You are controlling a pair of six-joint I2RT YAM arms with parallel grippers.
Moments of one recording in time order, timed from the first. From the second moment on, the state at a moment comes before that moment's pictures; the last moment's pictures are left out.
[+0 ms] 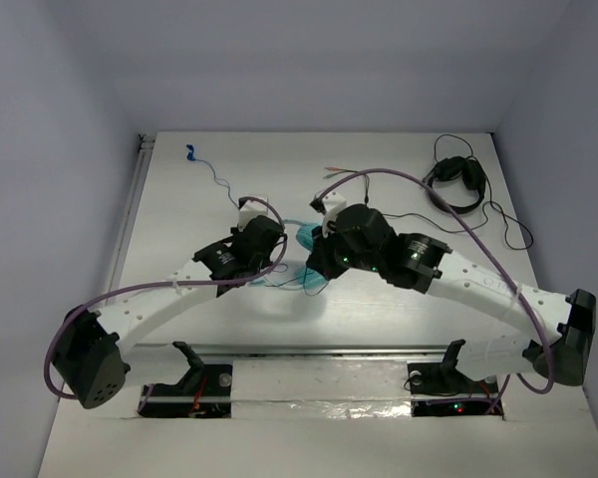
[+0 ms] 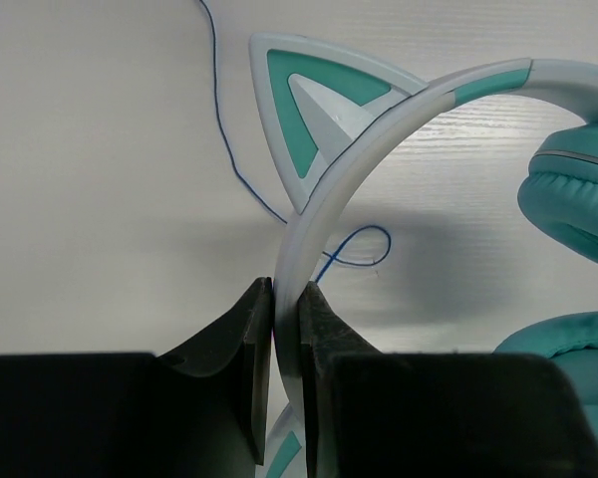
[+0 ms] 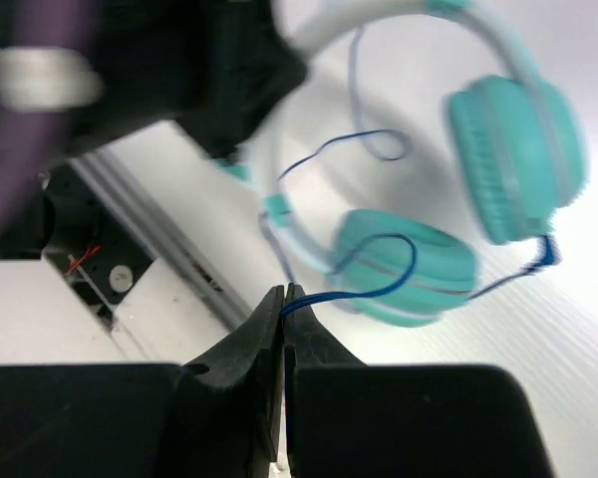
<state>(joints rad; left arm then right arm) -0.79 1.22 0.86 -0.50 -0.56 -0.58 1.04 1.29 1.22 -0.50 0.06 0.39</state>
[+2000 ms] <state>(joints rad) -0.68 1.43 2.34 -0.90 -0.08 -0.44 0.81 1.50 0.70 0.76 -0.15 0.42</state>
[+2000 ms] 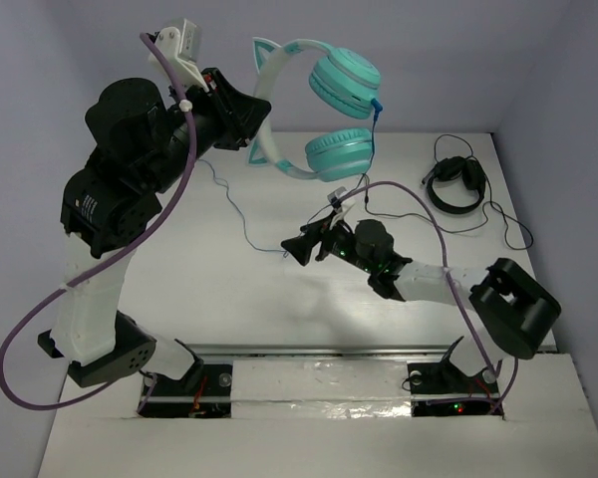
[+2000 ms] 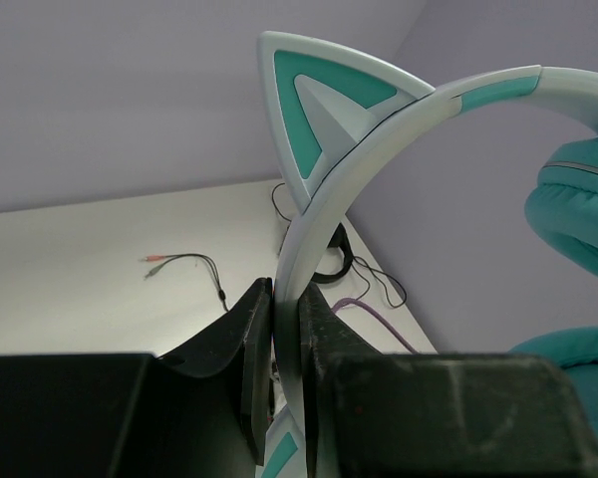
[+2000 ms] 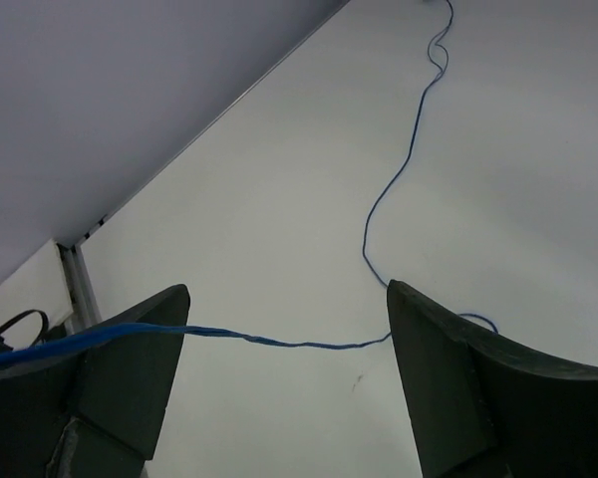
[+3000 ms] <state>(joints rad) -0.53 1.44 1.99 -0.61 -0.37 -0.52 1.02 1.55 0.69 0.69 -0.09 0.63</state>
